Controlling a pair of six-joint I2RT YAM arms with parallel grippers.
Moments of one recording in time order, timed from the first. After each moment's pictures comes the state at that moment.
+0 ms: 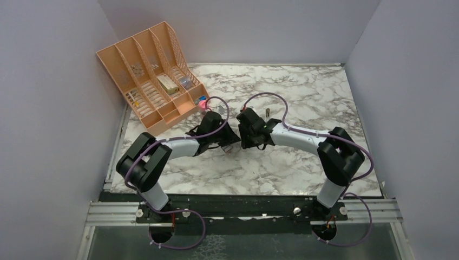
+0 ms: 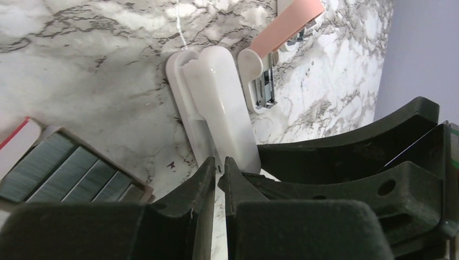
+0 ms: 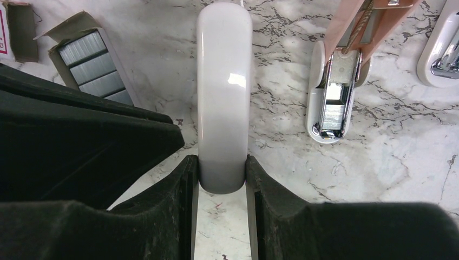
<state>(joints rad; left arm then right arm) -0.62 1.65 0.74 0.31 0.26 -0.92 0.81 1.74 1.12 -0.41 0.16 0.50</state>
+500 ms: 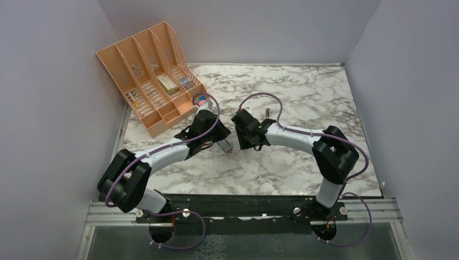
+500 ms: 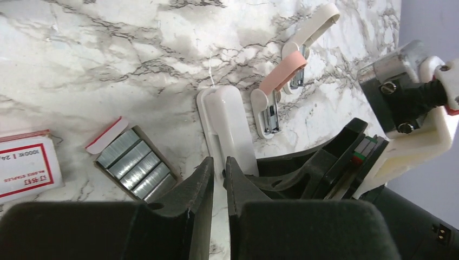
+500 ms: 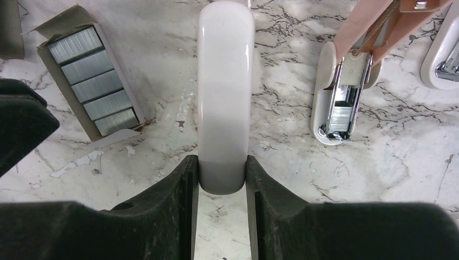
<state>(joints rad) -0.61 1.42 0.71 0.15 0.01 -0.87 0.85 1.79 1.17 -0.44 0.21 0.49</state>
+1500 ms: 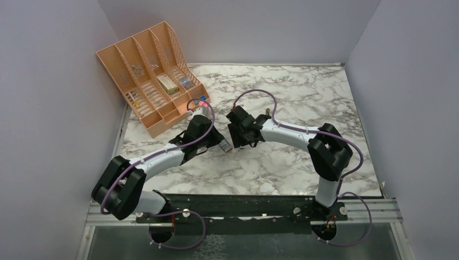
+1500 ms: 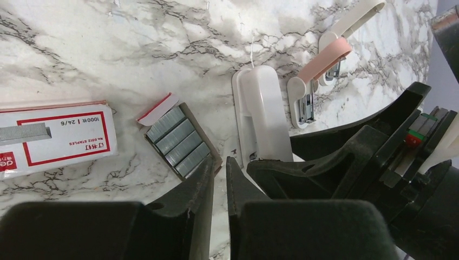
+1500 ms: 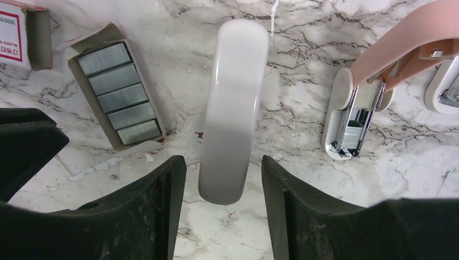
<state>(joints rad) -0.59 1.35 0.62 0.11 -0.02 -0.84 0.86 1.85 1.28 -0.52 0.22 0.45</state>
